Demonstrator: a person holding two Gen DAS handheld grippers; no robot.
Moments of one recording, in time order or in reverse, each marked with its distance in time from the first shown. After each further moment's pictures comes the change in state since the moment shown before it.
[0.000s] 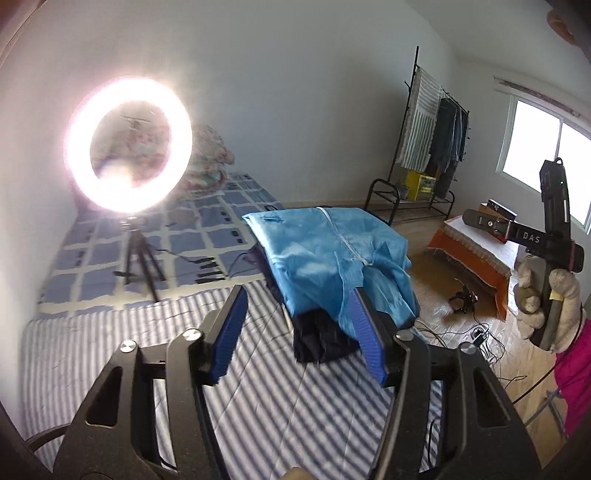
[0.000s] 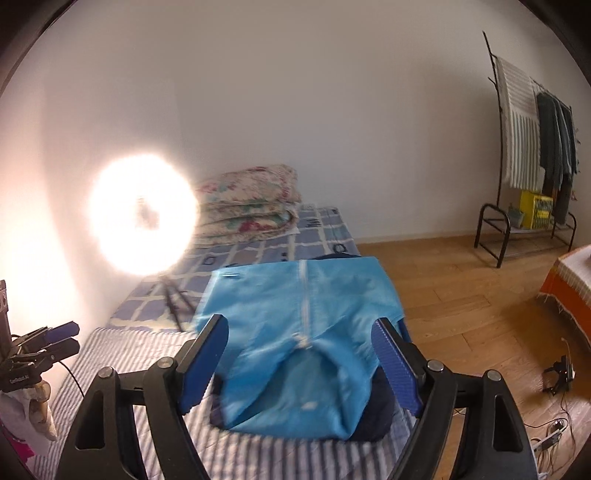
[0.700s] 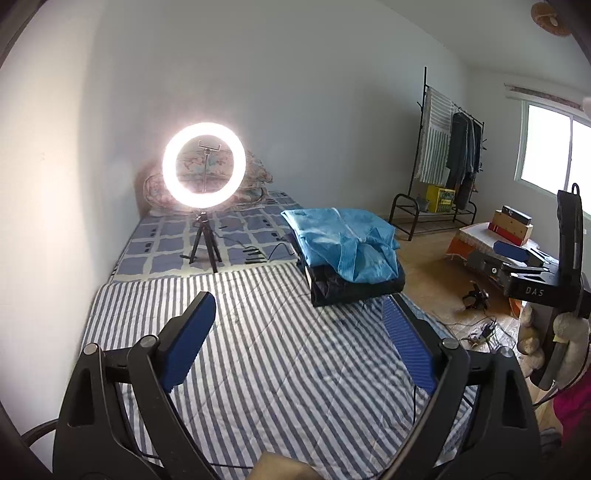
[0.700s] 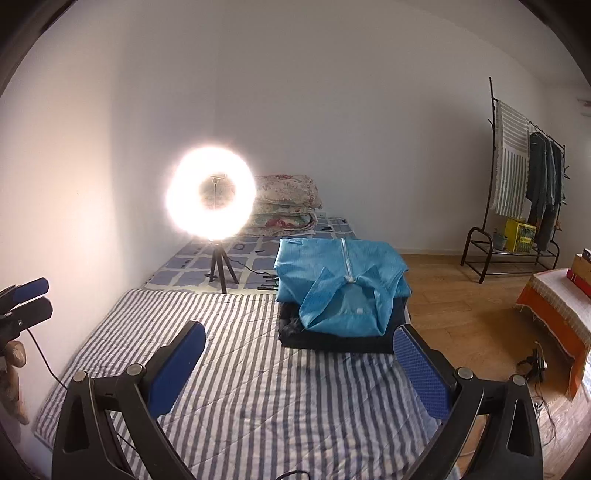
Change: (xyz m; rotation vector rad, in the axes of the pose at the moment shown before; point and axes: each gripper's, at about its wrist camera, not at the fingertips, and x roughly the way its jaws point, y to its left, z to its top) left arm -0.210 -0.048 -0.096 0.015 -0.087 0.146; right arm -0.184 0.126 -0.120 -0.096 -0.062 -0.049
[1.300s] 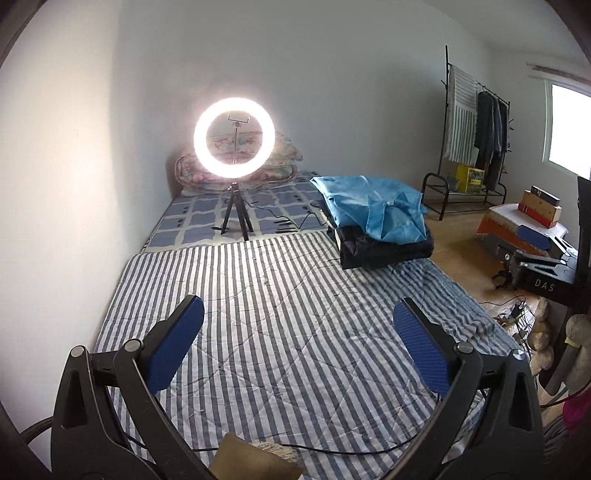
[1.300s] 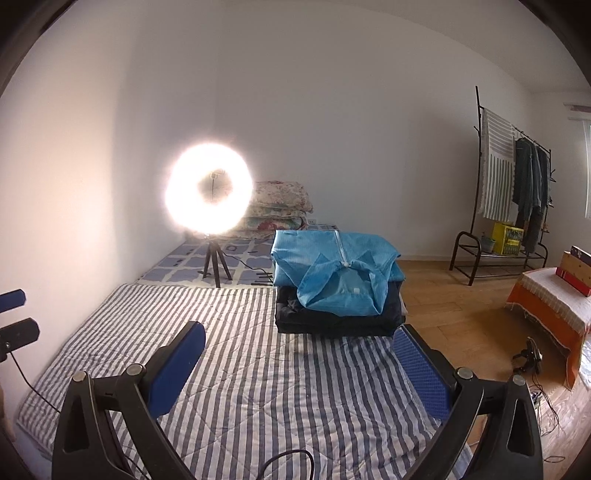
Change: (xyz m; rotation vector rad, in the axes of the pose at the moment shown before) left arm -0.008 -0.005 -0.062 0.011 0.059 0.141; right arm -0.010 0.021 -0.067 -0.008 -0.053 -0.053
